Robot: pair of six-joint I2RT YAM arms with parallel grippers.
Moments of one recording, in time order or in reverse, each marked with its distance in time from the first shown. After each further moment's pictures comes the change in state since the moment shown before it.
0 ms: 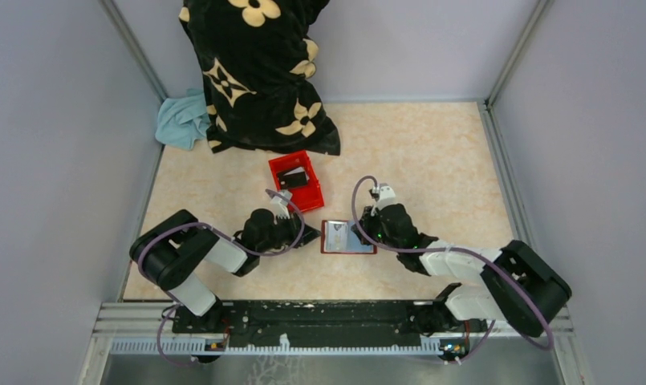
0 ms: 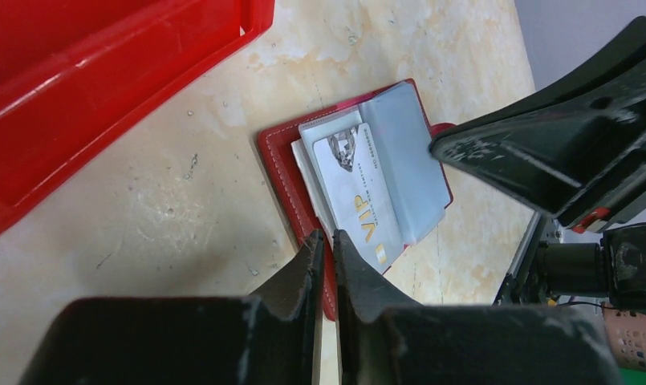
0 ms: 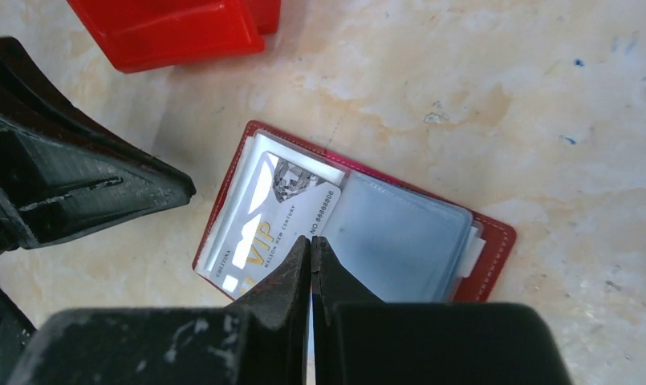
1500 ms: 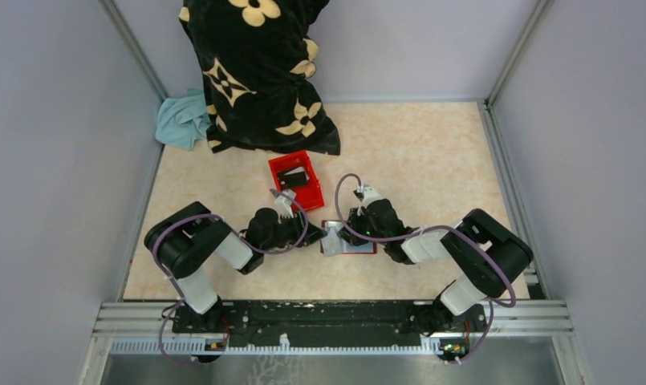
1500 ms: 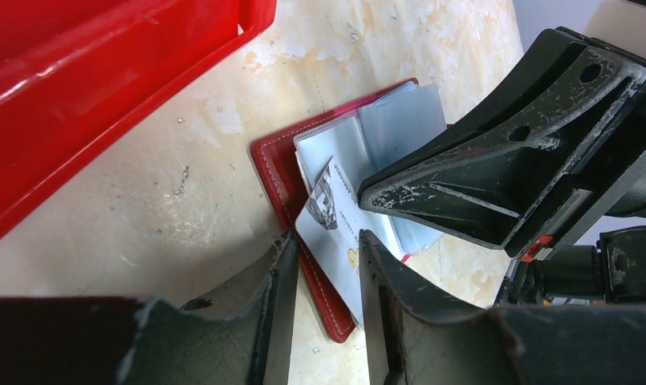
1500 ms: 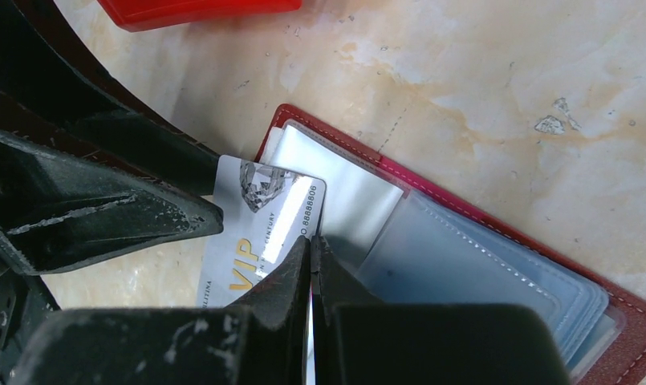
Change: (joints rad) left arm -0.011 0.107 0.037 0.078 0.025 -0.041; right arm 0.010 0.335 0.099 0.148 -0.188 0.034
